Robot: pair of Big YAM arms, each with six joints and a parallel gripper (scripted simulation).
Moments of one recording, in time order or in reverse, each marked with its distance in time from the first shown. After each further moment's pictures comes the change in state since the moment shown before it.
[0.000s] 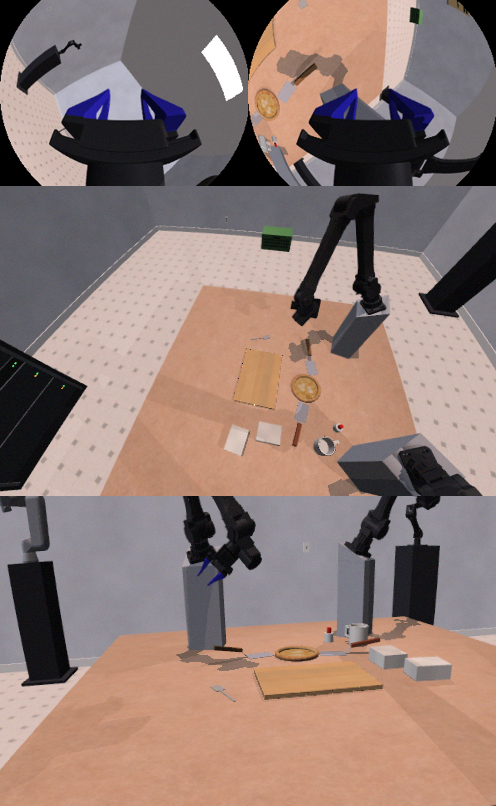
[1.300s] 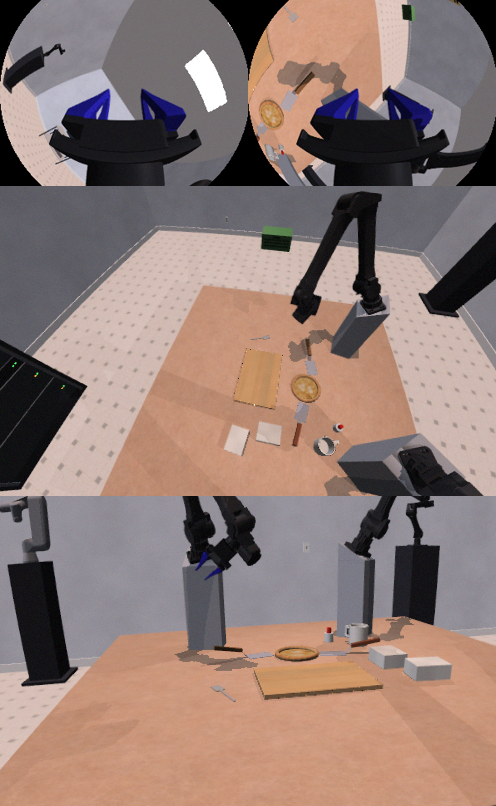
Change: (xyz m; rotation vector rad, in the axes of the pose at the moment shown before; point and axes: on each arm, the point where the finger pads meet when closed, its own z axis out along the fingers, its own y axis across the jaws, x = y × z) left arm -0.061 -0.058 0.024 0.151 -0.093 -0.183; right arm -0.005 -0.019 -0.010 0.038 -0.017 0.107
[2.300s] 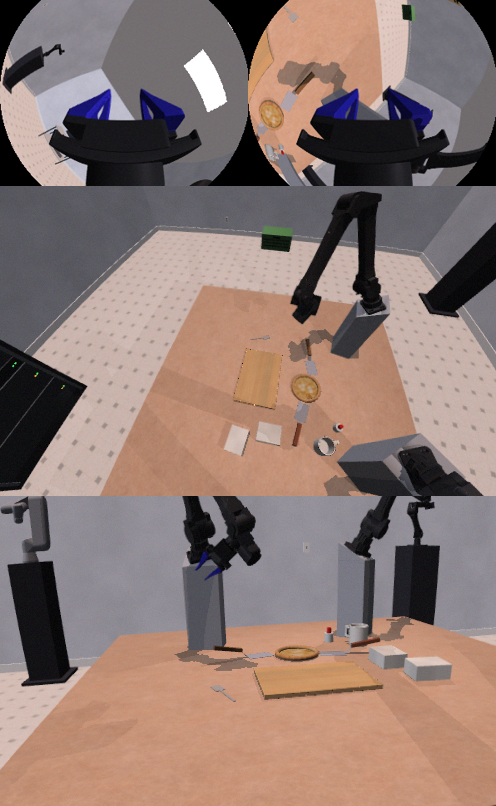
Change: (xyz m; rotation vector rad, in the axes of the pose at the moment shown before) left arm 0.001 -0.002 0.001 0.004 0.001 -0.002; right arm 0.000 0.000 0.000 0.000 0.000 0.000
